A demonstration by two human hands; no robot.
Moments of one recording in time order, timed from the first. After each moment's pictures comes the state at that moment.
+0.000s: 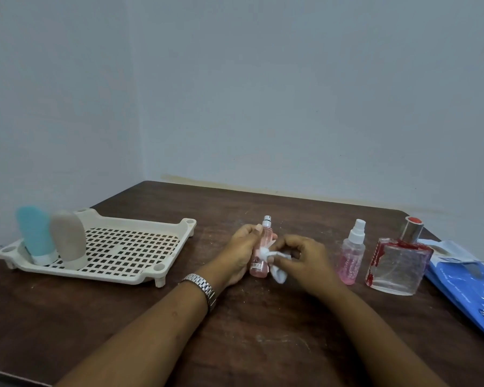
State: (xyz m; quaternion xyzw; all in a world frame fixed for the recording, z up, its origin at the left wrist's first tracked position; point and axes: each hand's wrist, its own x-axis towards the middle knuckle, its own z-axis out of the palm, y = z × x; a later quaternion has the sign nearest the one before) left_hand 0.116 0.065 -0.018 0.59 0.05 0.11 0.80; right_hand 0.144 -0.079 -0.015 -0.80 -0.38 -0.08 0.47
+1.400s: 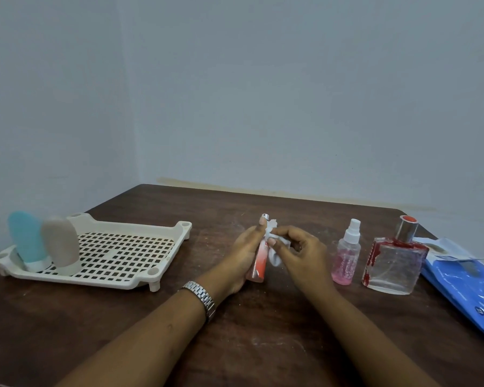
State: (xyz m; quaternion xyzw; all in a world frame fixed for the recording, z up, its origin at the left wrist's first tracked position) left_hand 0.113 0.055 -0.018 0.62 0.00 0.10 0.78; right_hand 0.142 -0.069 -0.019 -0.73 -0.31 -0.16 0.59
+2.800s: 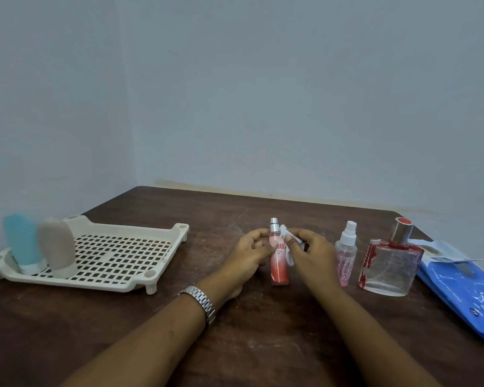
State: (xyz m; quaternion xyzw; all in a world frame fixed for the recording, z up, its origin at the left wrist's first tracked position) left_hand 0.119 0.053 -0.027 0.68 -0.03 0.11 0.72; right_hand 0.159 -0.077 -0.016 -0.80 -0.21 -0.19 0.53
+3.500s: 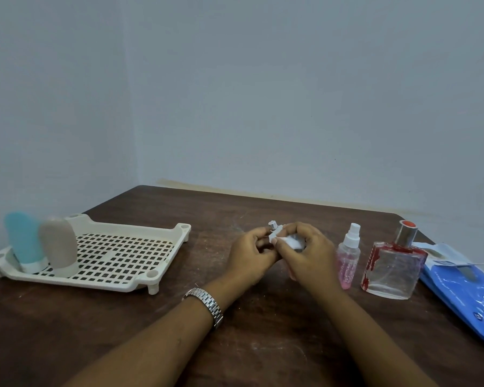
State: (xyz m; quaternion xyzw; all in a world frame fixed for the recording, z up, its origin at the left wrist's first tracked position) left_hand 0.116 0.050 -0.026 0.74 -0.05 0.24 0.63; right_hand 0.143 -0.074 -0.006 -0.76 -0.30 -0.25 0.53
